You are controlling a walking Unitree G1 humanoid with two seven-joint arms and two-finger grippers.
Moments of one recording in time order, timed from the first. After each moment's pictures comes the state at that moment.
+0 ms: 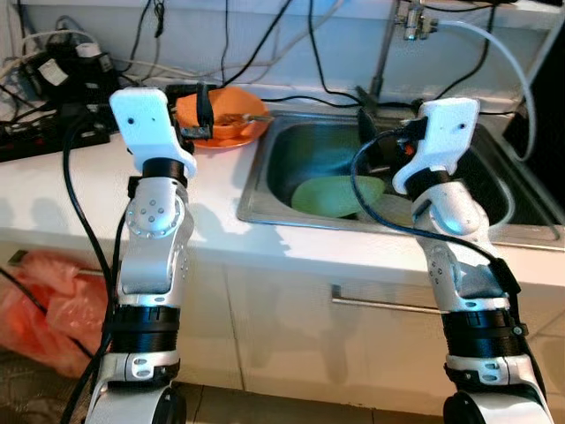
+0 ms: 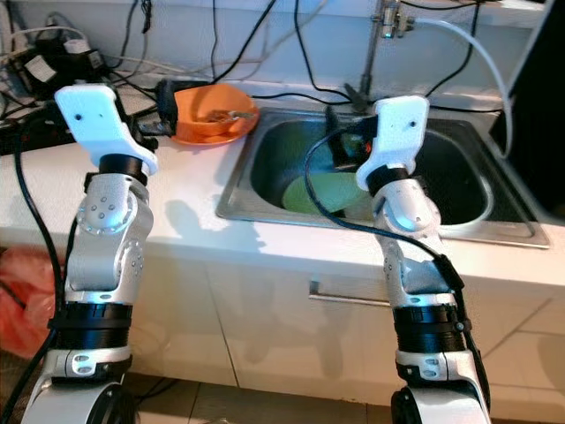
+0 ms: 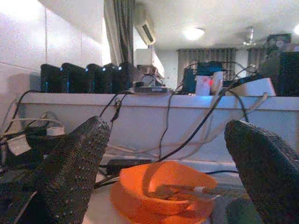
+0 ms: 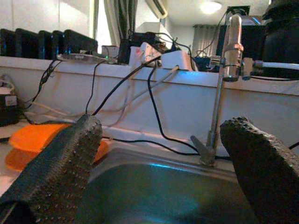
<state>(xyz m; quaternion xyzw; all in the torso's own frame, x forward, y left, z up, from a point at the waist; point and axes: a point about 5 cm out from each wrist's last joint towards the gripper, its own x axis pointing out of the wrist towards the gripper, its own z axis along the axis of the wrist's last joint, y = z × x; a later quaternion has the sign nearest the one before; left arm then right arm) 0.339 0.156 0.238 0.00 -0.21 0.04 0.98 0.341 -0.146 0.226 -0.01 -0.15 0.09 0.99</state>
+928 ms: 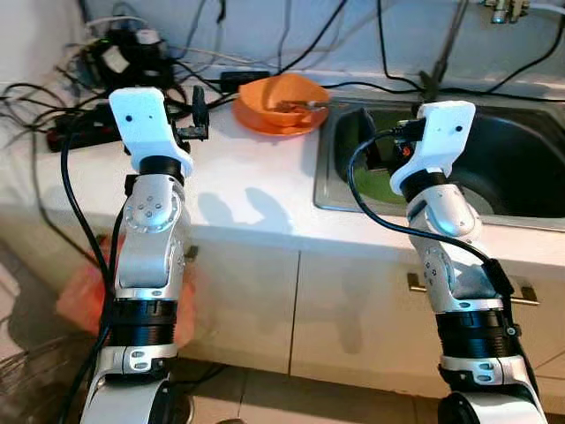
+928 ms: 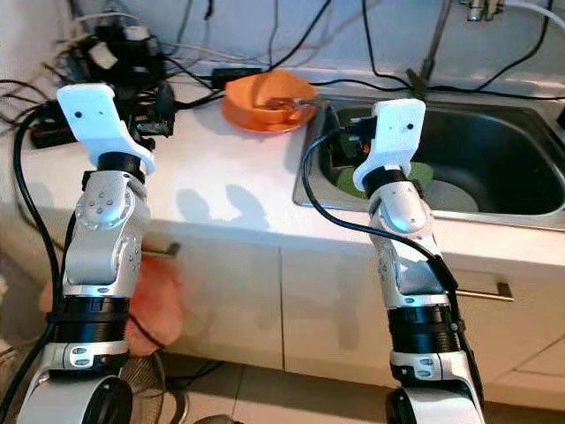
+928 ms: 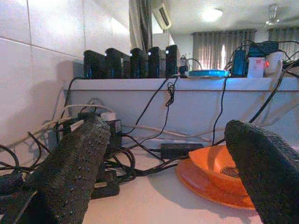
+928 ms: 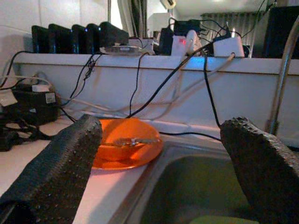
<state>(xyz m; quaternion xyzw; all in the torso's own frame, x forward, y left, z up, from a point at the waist) 0.345 0.160 0.237 0.01 -0.19 0.05 0.98 0.342 -0.141 0.223 0.00 -0.14 0.08 0.99</state>
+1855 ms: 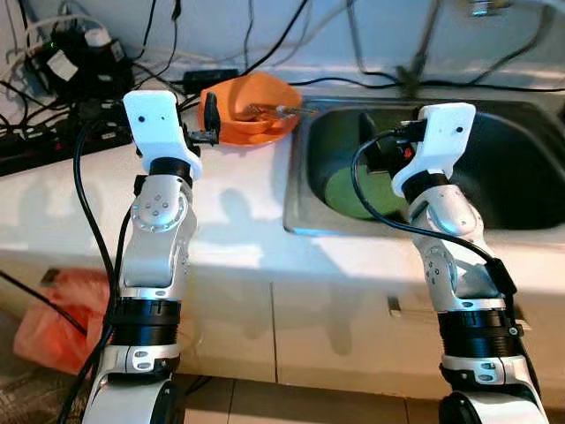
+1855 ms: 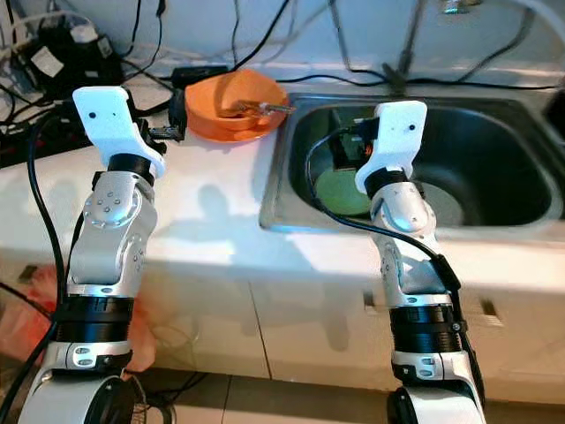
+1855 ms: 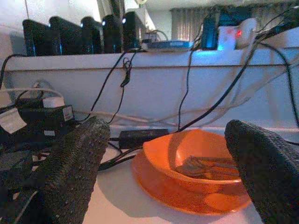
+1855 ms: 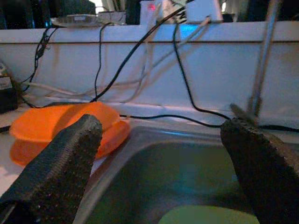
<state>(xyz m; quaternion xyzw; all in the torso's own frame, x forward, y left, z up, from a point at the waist) 0.345 0.154 0.233 0.00 -0.17 0.02 0.99 0.343 -0.143 0.220 0.01 -0.12 0.08 0.99</state>
